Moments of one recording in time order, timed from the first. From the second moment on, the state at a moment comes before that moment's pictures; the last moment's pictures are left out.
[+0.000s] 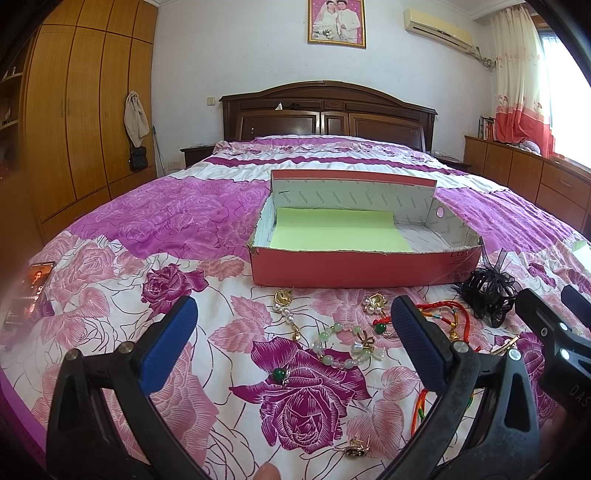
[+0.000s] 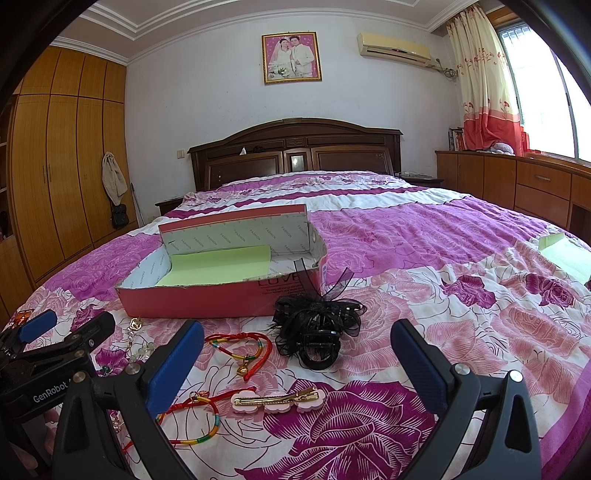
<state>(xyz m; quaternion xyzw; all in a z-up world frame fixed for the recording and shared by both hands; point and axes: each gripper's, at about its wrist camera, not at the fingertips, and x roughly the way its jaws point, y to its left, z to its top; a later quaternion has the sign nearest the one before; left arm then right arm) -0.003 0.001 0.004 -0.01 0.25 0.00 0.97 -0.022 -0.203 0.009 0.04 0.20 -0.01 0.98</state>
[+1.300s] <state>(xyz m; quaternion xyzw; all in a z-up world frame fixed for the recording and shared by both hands) 0.020 0.013 0.030 -0.01 0.30 -0.03 0.95 -0.015 -0.219 0.009 0.08 0.22 -0.01 0.97</state>
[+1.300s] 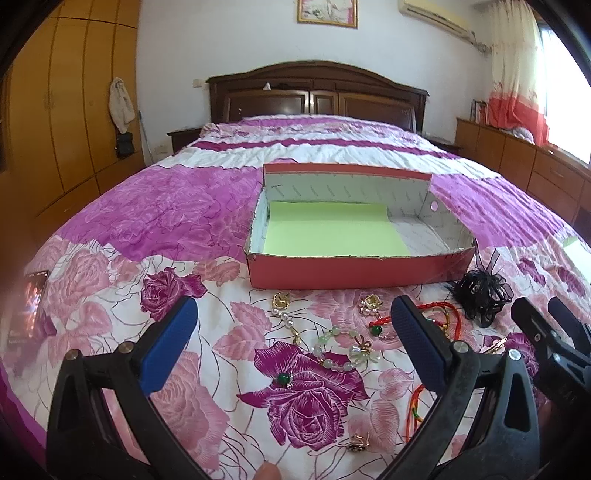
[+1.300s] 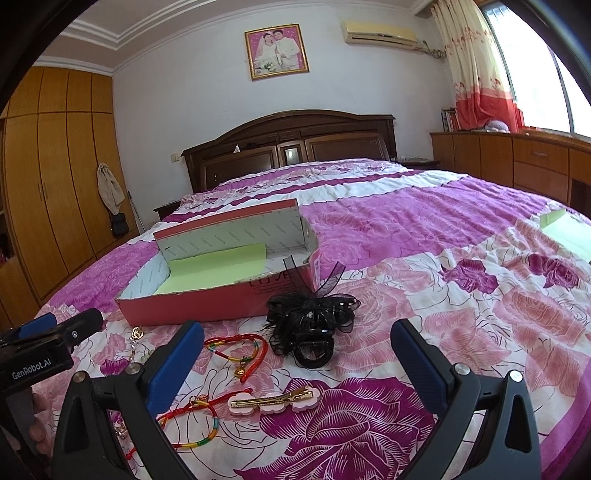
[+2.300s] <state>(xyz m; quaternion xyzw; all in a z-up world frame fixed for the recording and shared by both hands) 0.118 0.027 -0.038 0.00 0.47 -0.05 0.88 0.002 -0.237 -0.002 0.13 0.26 0.01 0.96</state>
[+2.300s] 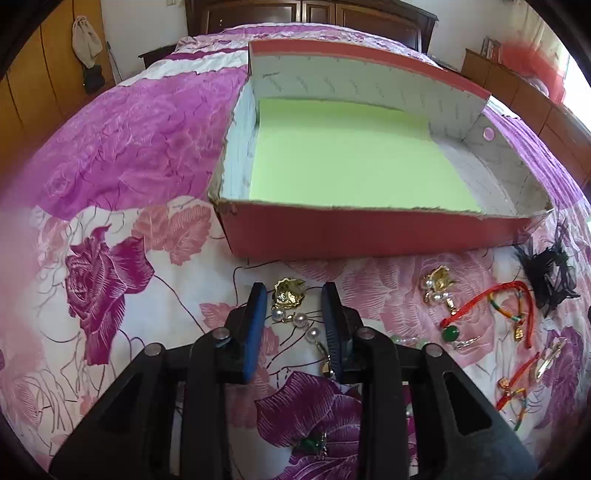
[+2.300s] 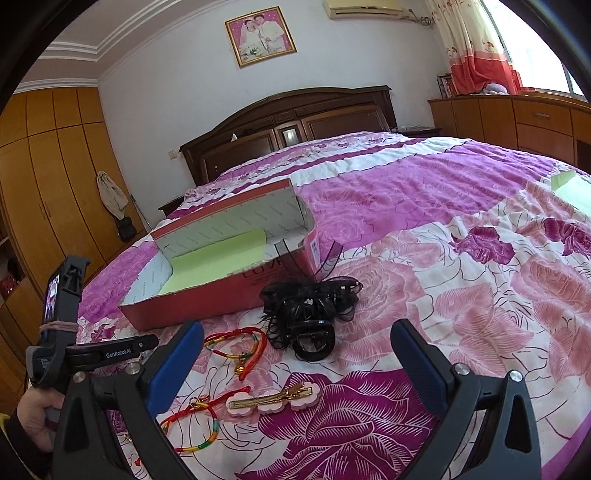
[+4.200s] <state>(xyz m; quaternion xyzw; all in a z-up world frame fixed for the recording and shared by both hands) 0.070 0.038 0.011 -0.06 0.38 -0.07 0.92 0.061 -0.242 0.003 0.12 0.40 -0.02 0.91</state>
